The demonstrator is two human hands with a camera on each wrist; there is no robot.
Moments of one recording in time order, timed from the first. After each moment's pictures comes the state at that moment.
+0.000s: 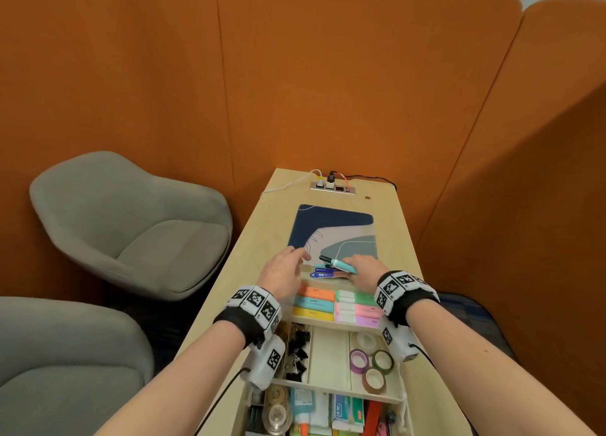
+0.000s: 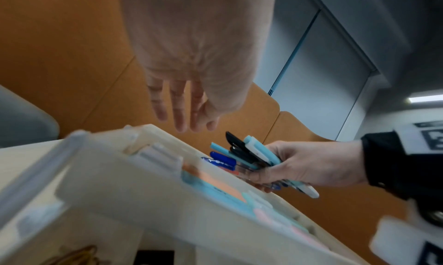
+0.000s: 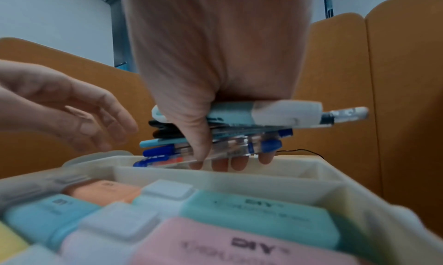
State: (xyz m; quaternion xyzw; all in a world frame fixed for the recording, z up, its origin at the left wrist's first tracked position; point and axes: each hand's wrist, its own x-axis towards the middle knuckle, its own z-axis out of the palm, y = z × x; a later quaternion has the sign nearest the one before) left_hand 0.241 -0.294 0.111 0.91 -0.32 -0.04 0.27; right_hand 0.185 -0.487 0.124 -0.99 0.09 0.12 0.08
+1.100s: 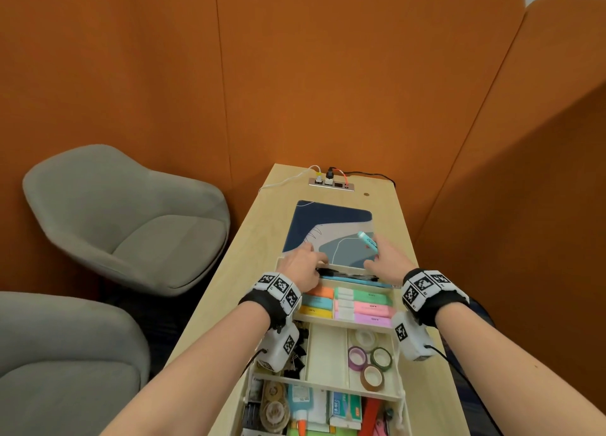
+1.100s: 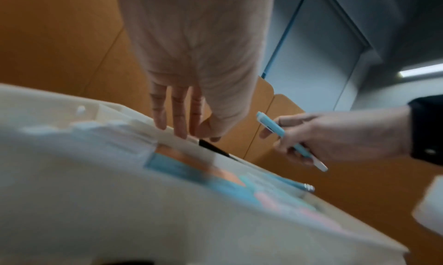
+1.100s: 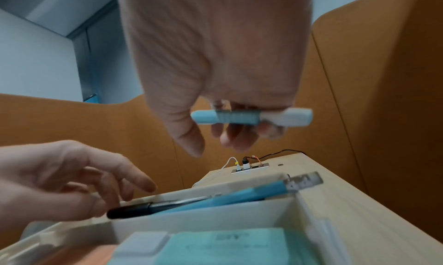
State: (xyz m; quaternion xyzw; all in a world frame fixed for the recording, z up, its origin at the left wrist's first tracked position) left_hand 0.244 -0.328 0.110 0.91 -0.37 -0.09 0.17; right_hand 0.166 -0.514 0.140 -0.95 0.20 0.02 0.22
